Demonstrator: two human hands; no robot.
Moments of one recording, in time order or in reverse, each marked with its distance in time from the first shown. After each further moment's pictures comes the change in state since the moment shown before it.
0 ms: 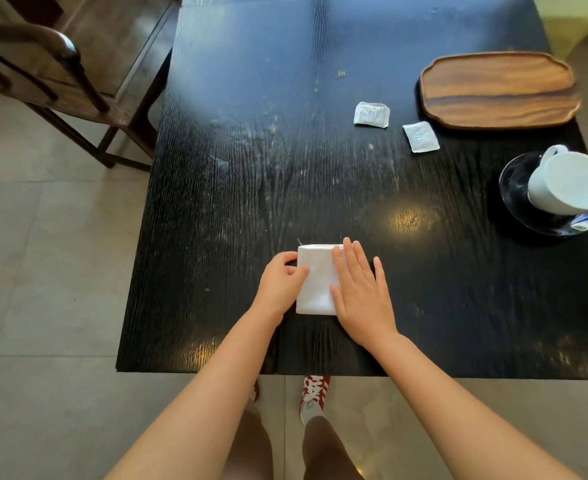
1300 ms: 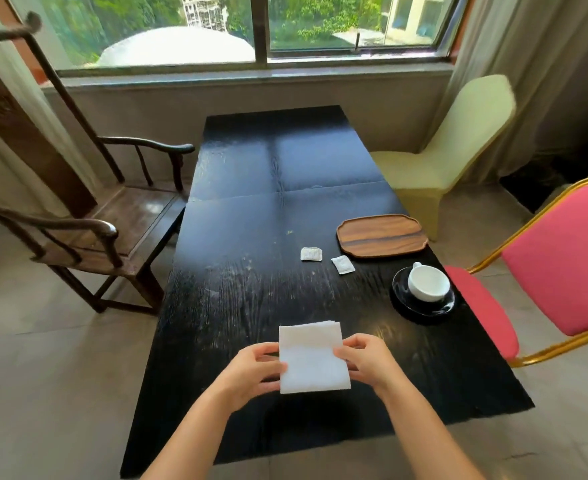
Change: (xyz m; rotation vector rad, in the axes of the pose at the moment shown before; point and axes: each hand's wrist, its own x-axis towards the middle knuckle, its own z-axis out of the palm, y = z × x) left_hand -0.123 0.078 -0.047 -0.175 -0.327 0.040; right_hand -0.077 -0.027 -0.188 1.170 0.051 0.638
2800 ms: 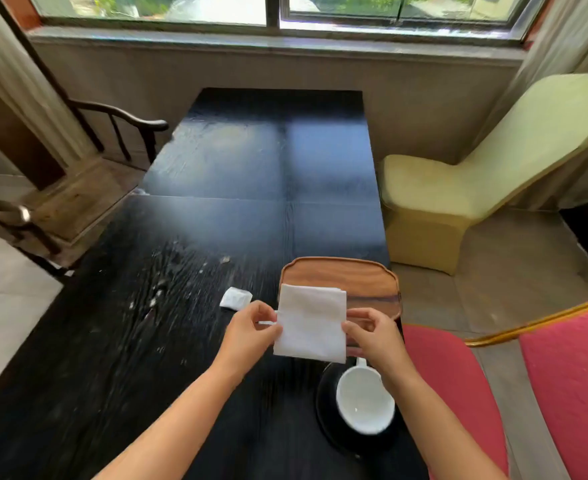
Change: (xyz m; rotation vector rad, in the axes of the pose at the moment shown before) left_hand 0.248 0.150 0.183 0.130 0.445 0.262; right_hand 0.267 -0.105 -0.218 -0.003 -0.124 -0.200
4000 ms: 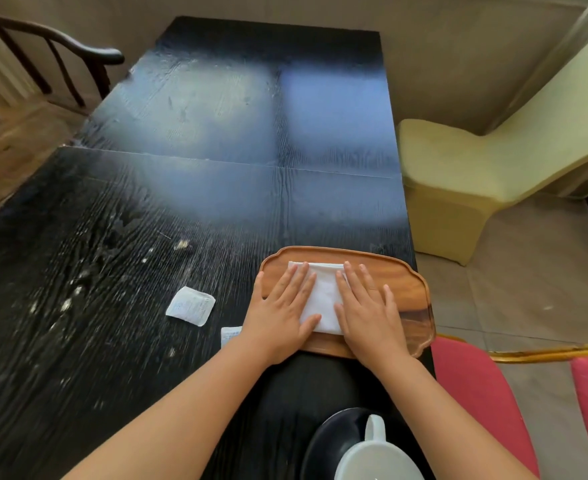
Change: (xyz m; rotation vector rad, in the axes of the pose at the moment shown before) left_hand 0.168 -0.078 0.100 1.182 -0.190 0.439; right_hand 0.184 0.084 0.004 -1.430 -0.051 -0.425
